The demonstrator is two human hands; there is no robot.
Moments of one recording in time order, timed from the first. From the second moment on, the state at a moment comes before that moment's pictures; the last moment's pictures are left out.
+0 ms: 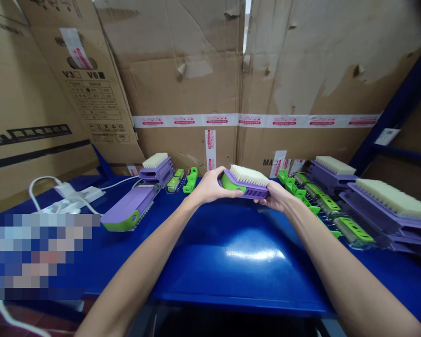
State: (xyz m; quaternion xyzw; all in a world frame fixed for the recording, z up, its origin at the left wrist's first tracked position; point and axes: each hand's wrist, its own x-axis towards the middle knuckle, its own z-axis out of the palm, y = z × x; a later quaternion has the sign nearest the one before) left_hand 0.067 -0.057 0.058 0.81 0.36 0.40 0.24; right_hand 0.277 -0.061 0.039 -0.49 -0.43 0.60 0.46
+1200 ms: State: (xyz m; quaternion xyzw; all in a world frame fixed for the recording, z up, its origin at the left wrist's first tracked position) left_hand 0.071 -0.062 0.059 0.80 0.34 0.45 0.20; right_hand 0.274 -0.063 0.045 -0.49 -0.38 0.60 0.51
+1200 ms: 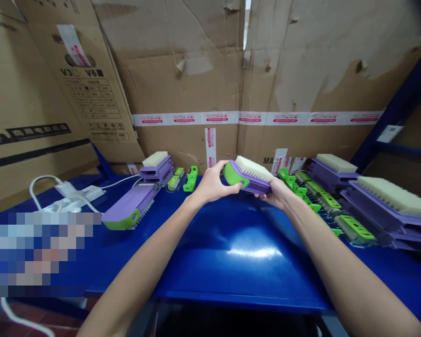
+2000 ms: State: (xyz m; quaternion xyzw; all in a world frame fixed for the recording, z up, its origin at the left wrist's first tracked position) left_hand 0.079 -0.062 0.057 0.74 0.42 0.53 0.02; right_hand 0.251 -0.070 0.042 -0.44 -0.36 0.69 0.46
